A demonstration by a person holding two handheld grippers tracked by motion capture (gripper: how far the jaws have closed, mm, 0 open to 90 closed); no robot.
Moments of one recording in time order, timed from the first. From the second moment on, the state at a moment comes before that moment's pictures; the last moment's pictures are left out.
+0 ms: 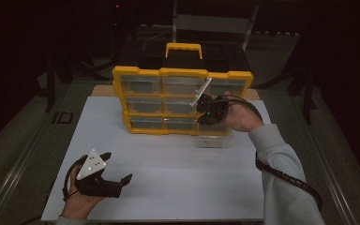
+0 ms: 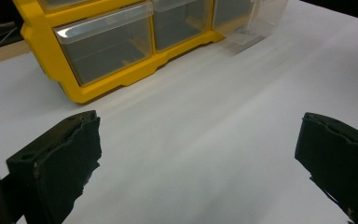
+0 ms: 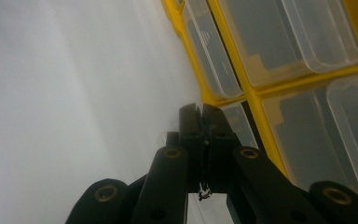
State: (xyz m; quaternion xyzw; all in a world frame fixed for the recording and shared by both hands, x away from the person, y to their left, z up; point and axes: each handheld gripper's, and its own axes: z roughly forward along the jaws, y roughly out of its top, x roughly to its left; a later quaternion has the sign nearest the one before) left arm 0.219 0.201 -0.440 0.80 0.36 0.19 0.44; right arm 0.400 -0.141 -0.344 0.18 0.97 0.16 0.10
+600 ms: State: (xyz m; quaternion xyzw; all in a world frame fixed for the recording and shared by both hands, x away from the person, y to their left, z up) left arm 0.219 0.201 -0.440 0.80 0.36 0.19 0.44; right arm 0.408 -0.161 -0.342 0.21 0.96 0.15 0.10
